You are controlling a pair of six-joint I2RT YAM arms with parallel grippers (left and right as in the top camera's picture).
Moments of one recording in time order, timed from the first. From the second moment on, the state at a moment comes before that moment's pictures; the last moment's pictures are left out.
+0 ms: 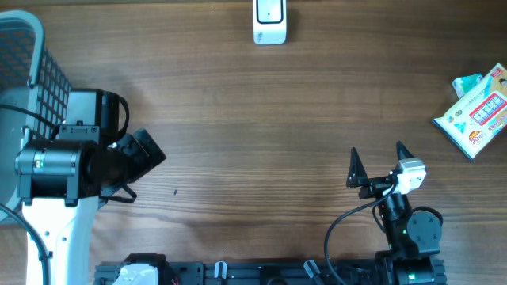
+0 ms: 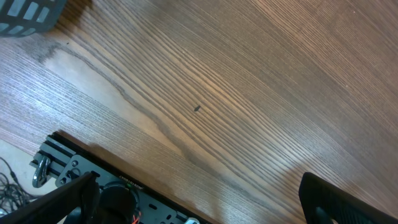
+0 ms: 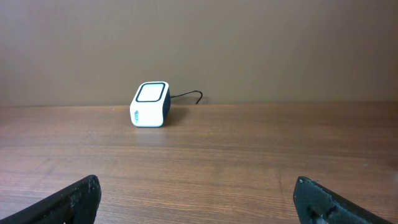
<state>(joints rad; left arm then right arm) -0.05 1.17 1.43 -1.59 -0.08 -0.70 0.08 0.02 0.01 0.00 -0.07 0.08</state>
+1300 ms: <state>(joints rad) -0.06 0.55 0.88 -0.93 0.04 -0.45 0.08 0.01 0.01 0.00 -0.07 0.07</state>
